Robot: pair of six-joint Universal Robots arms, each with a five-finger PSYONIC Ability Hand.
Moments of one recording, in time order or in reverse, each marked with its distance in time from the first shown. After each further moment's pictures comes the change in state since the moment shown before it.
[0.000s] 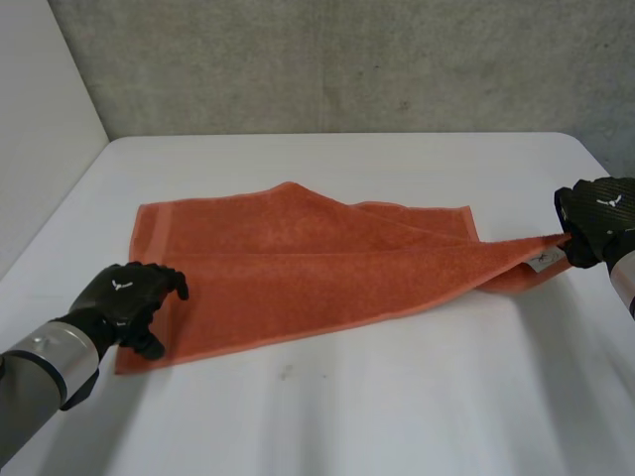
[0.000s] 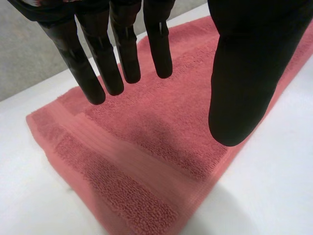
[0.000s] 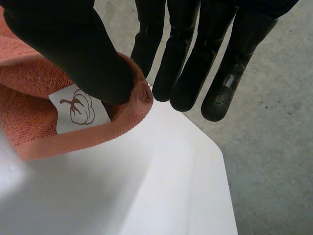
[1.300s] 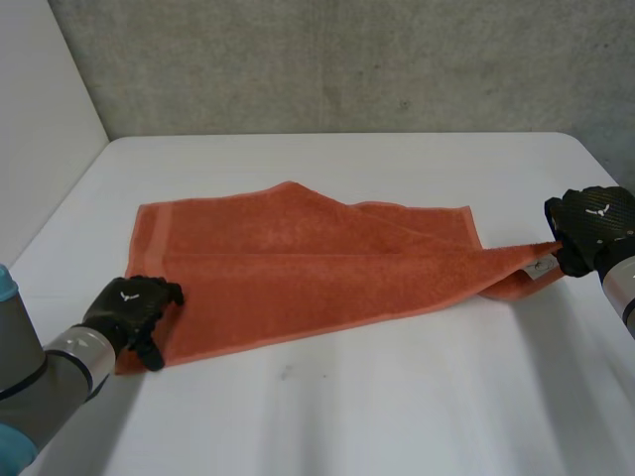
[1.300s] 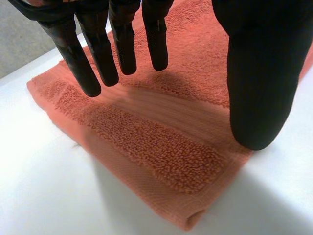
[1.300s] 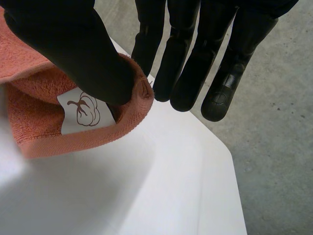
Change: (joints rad) left arm 0.014 -0.255 0.041 0.179 -0.064 0.083; right arm 0.003 0.016 0.025 -0.019 -0.024 -0.027; left_hand -0.102 -0.103 -0.105 -0.102 -0.099; right_hand 0.000 0.000 0.000 0.000 0.003
